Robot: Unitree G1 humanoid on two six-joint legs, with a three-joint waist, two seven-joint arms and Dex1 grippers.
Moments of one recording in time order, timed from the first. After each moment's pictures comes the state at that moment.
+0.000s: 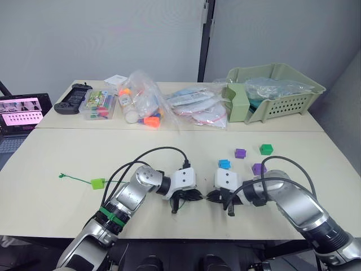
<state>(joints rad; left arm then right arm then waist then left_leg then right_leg) -0.58 0.39 -0.46 0.13 -0.04 0.27 -1.15 -0.43 -0.75 0.38 -0.31 0.12 0.64 1.07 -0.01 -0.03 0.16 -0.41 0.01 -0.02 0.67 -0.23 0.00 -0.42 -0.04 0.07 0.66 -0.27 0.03</state>
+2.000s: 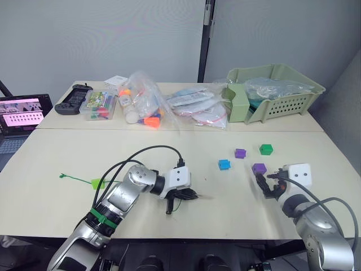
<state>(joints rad) -0.55 0.46 -0.44 0.03 -0.08 0.33 -1.16 0.04 -0.34 -0.30 -0.45 0.22 0.61 0.28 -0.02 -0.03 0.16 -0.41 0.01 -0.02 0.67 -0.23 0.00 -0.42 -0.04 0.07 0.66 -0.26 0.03</state>
